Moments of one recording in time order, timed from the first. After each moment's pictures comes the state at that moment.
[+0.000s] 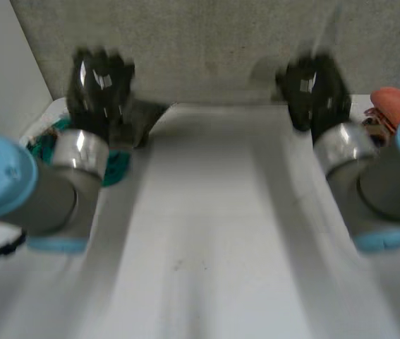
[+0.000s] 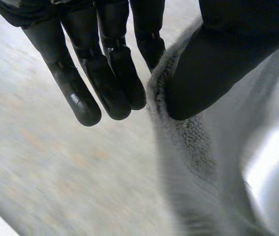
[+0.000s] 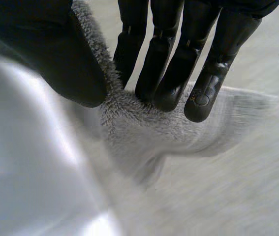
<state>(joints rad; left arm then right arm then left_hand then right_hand) 4.24 -1.91 -1.65 3.93 -1.60 3.74 2.02 -1.25 1.54 -0.48 1.51 2.45 1.16 1.20 1.19 1.20 0.97 0.99 1.18 1.19 1.19 0.99</state>
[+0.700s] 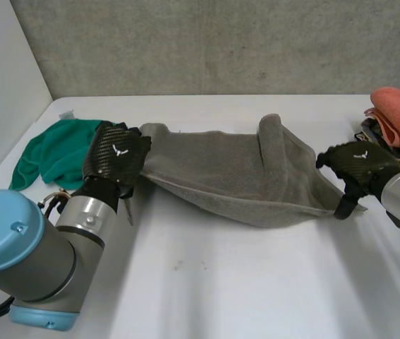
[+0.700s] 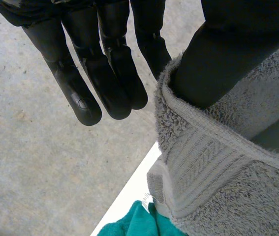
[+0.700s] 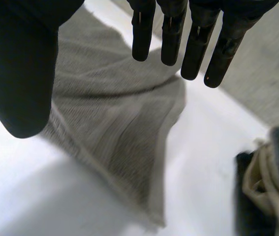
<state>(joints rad) 4.19 -1.83 -1.87 3.80 -1.60 3.74 1.67 -1.25 1.59 0.09 1.23 2.63 1.16 1.20 1.19 1.20 0.97 0.34 0.39 0.38 0.38 0.20</state>
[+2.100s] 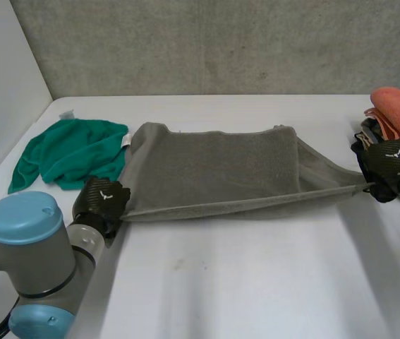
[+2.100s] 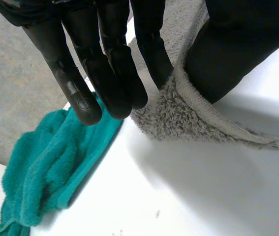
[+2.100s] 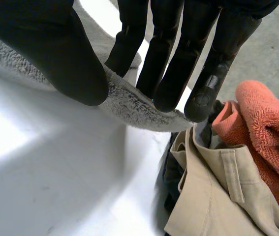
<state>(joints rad) 4.28 -1.99 -1.87 3.60 -1.68 3.75 1.57 -1.32 1.71 -0.07 1.29 2.49 1.17 1.19 1.19 1.20 0.98 1.00 1.18 1.19 1.19 0.99</state>
